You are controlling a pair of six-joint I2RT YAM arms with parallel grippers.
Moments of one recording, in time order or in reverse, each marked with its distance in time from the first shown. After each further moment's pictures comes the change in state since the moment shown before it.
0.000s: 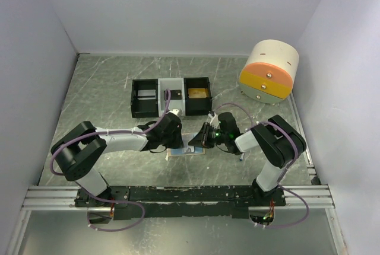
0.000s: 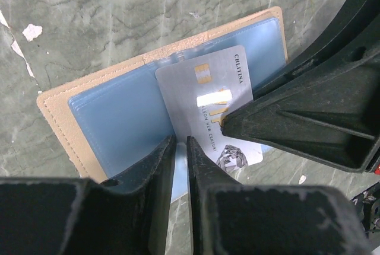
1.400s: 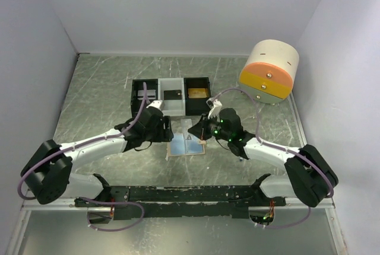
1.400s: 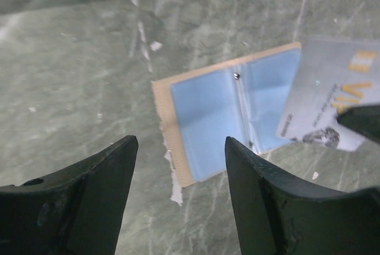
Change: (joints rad) left arm 0.096 -0.275 -0.060 -0.157 -0.082 0.069; right arm 0.111 -0.426 0.043 -0.243 0.277 -0.340
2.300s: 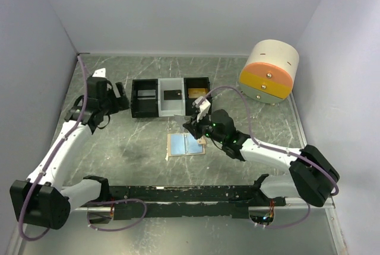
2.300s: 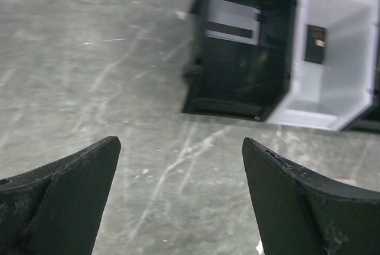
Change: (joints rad) left arm 0.568 -0.233 0.240 -0.328 -0.004 0.246; right arm 0.186 -0.025 0.066 0.011 0.227 -0.397
